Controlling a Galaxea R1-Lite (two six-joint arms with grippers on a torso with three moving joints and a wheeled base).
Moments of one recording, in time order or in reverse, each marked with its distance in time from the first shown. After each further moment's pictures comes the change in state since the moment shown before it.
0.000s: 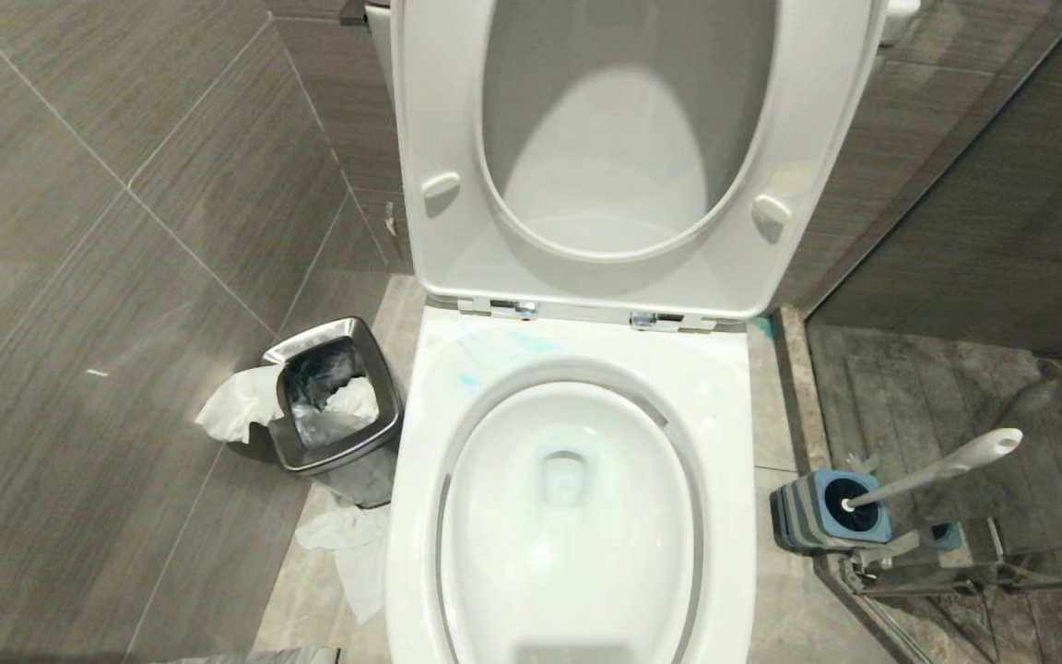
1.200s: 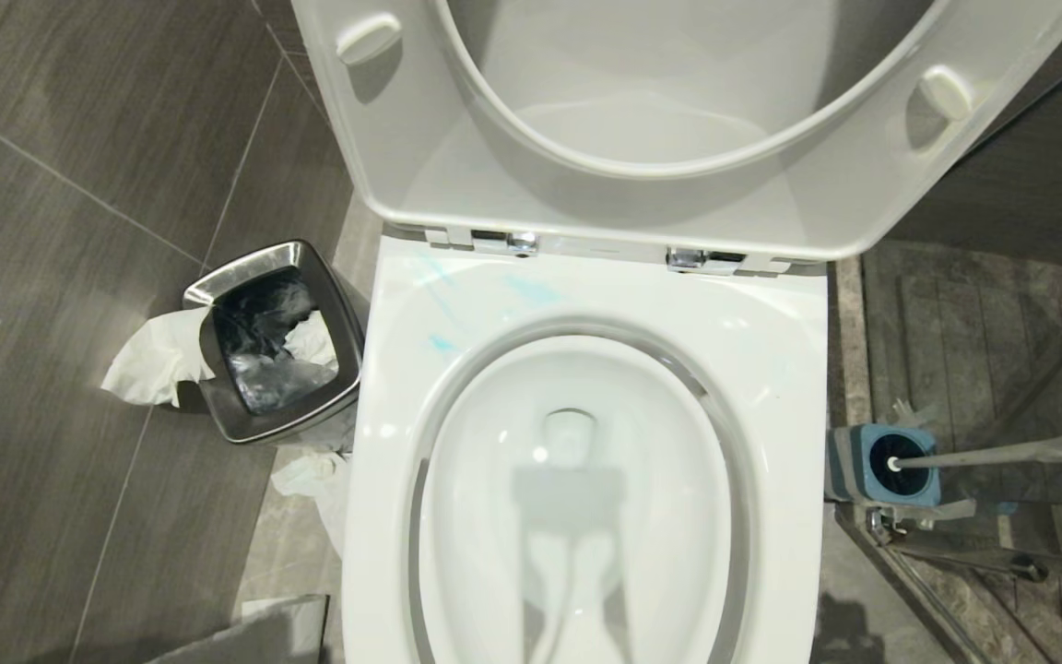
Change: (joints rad) left arm 0.000 0.000 0.000 0.000 0.000 0.000; right arm 0.000 0.000 0.000 0.000 -0.001 0.000
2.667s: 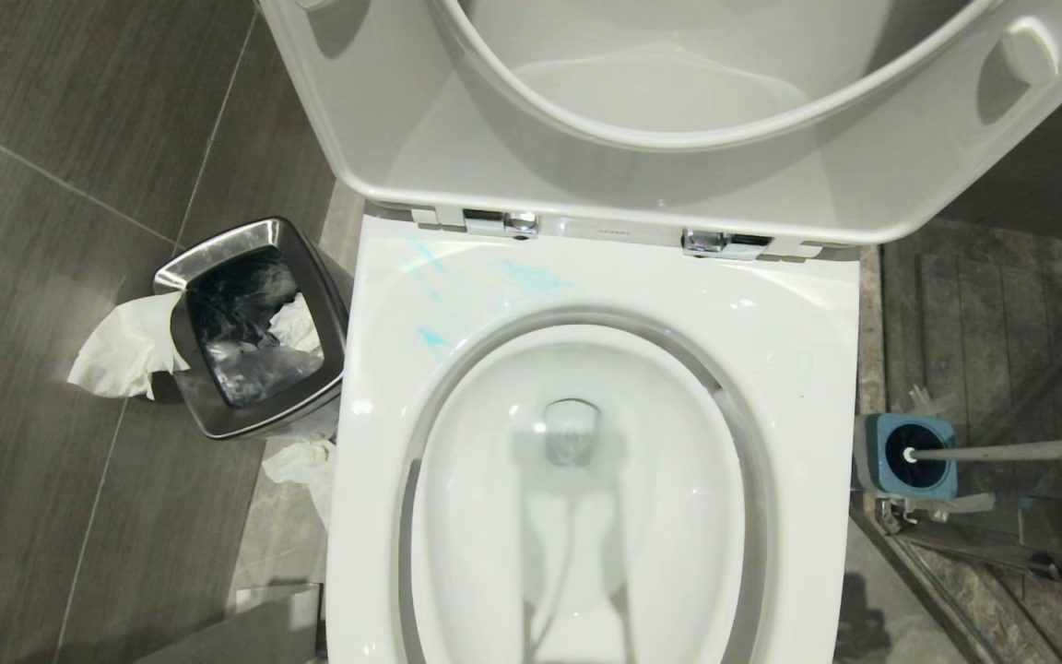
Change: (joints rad) left arm 0.000 0.000 0.000 -0.001 0.000 -0.008; right arm 0.000 0.000 0.000 0.001 0.000 -0.001
